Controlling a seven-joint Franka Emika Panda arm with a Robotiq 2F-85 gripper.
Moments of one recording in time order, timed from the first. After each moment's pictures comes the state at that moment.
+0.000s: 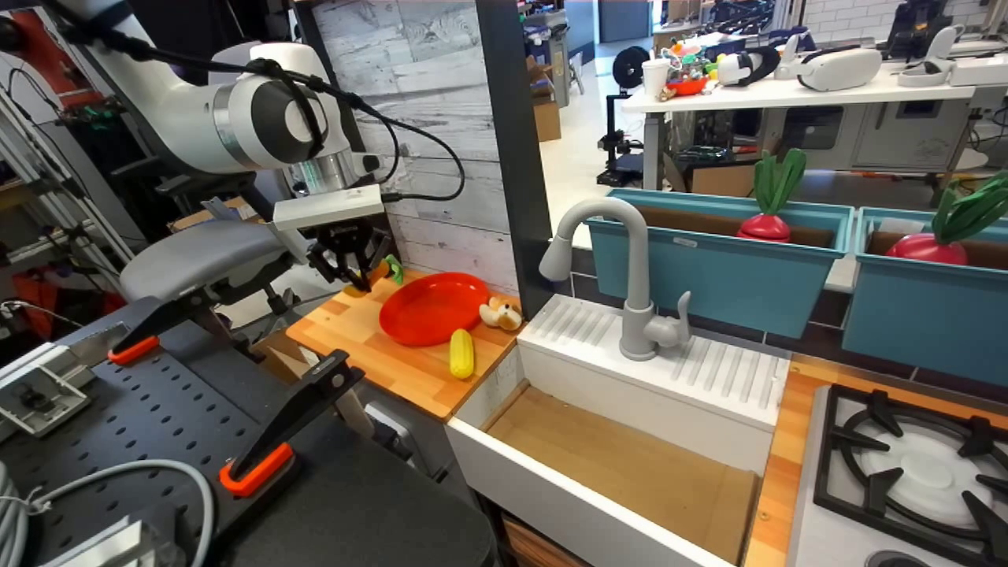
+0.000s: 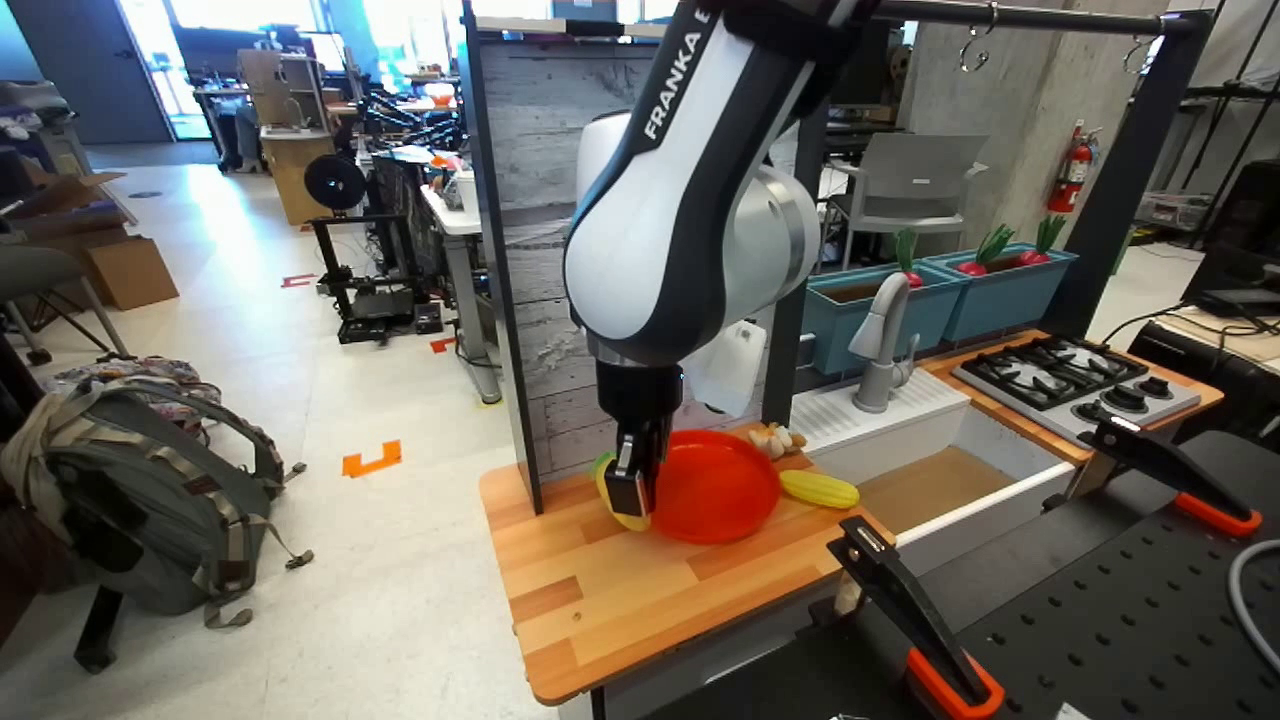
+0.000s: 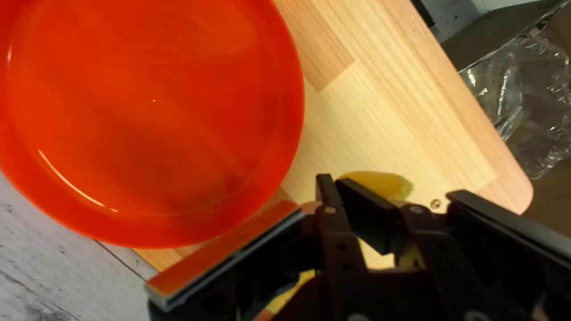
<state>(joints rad) 0.16 0.95 0.15 -1.82 -0.27 2.70 -0.42</state>
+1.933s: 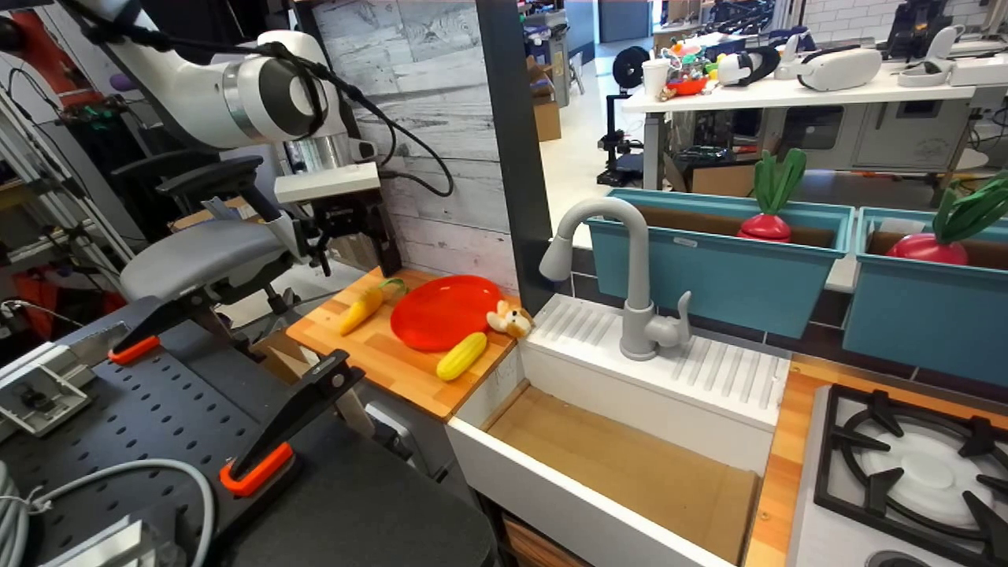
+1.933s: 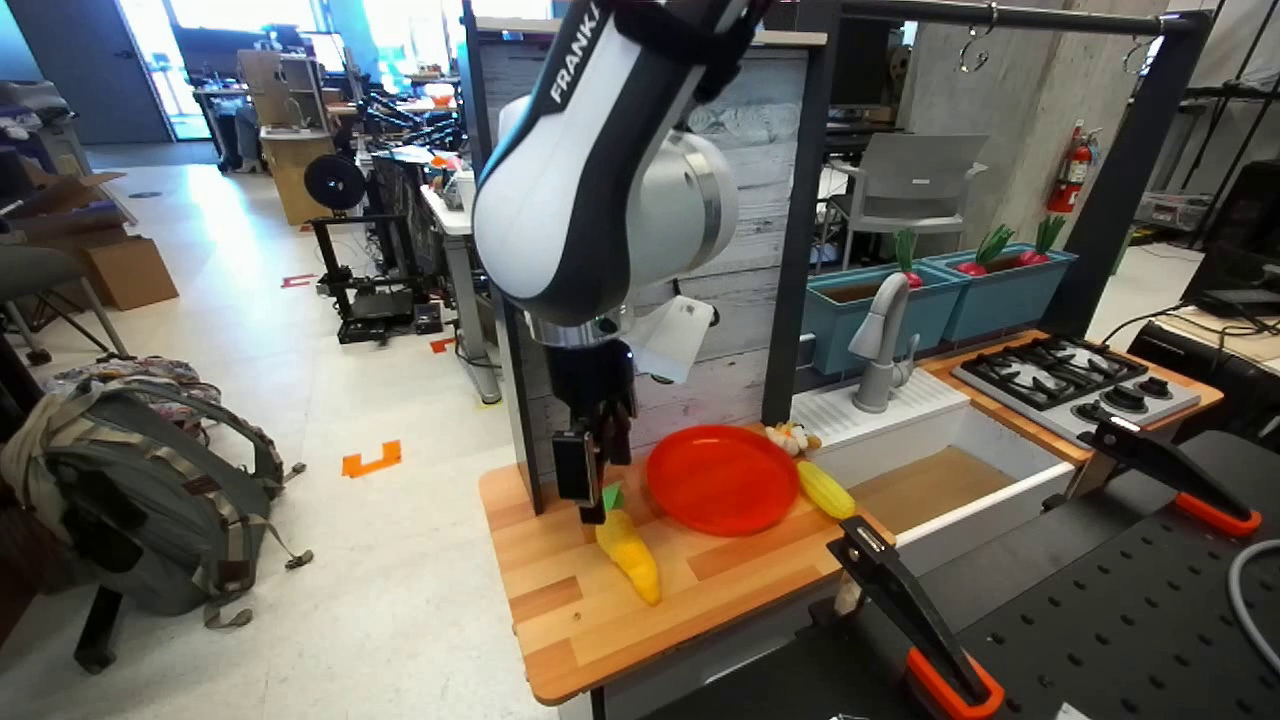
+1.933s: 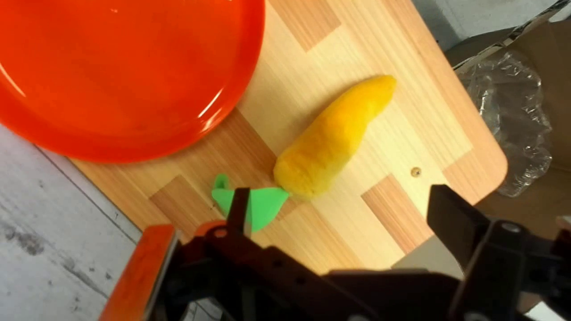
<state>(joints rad) 0.20 0.99 0.18 -1.65 -0.27 2.48 -0.43</state>
